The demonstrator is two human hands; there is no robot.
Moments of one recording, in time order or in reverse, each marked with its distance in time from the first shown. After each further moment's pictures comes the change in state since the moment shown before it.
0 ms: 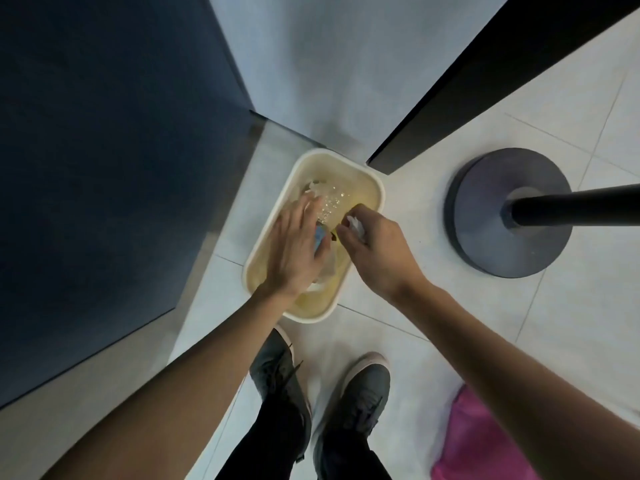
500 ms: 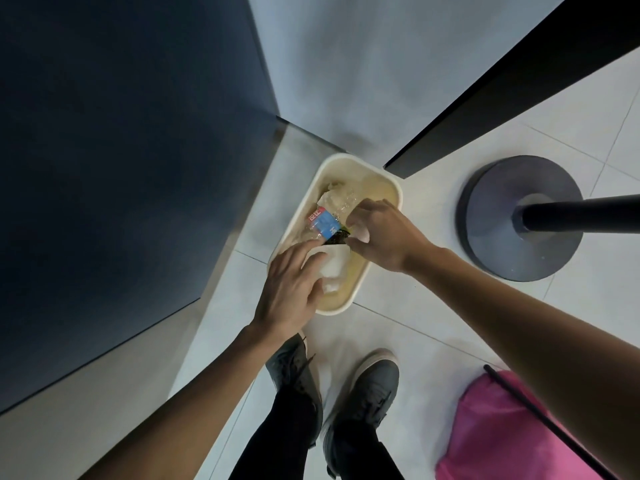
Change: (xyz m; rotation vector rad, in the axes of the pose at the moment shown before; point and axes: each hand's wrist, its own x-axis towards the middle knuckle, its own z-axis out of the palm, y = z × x) left_hand -0.075 -0.005 -0.049 0.013 -0.109 0.078; right_hand 0.039 0.018 0.002 -0.523 -0.278 -0.261
